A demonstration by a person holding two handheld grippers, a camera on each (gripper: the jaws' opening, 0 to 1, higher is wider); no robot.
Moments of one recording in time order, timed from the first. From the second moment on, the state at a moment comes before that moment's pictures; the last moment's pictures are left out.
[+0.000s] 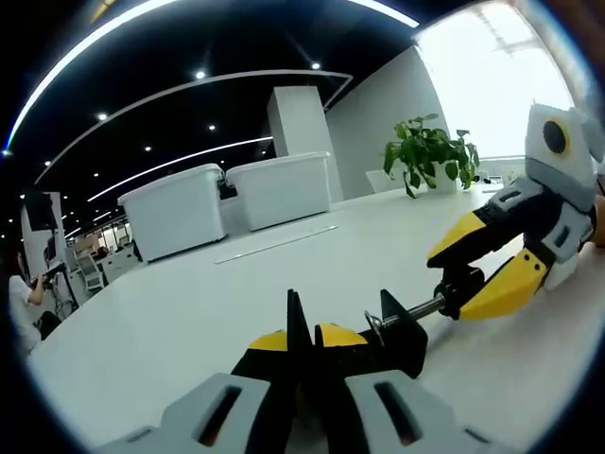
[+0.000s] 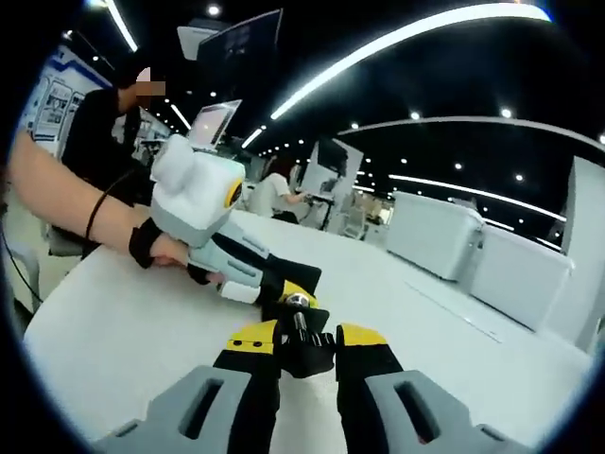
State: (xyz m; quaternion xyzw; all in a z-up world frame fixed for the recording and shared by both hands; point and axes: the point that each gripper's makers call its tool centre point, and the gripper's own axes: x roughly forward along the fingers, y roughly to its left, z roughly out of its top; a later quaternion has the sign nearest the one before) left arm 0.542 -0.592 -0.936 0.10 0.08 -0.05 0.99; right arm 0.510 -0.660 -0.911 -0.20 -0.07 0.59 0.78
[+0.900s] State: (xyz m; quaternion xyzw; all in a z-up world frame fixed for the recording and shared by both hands) left arm 0.546 -0.589 -0.936 0.10 0.09 -0.05 0.99; right arm 0.502 -0.654 -0.913 -0.38 -0.19 0.54 0.73
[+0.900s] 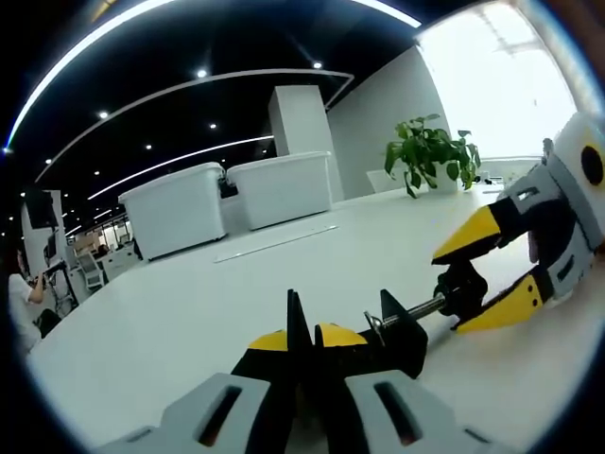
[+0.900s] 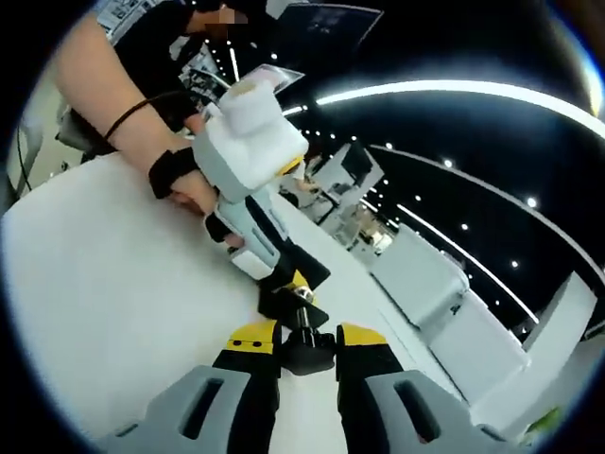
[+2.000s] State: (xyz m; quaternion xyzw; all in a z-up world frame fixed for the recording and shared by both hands) left arm 0.545 -0.591 -0.935 0.10 0.08 -0.05 0.99; right arm 0.529 -0.672 -0.891 0.06 0.05 0.59 0.80
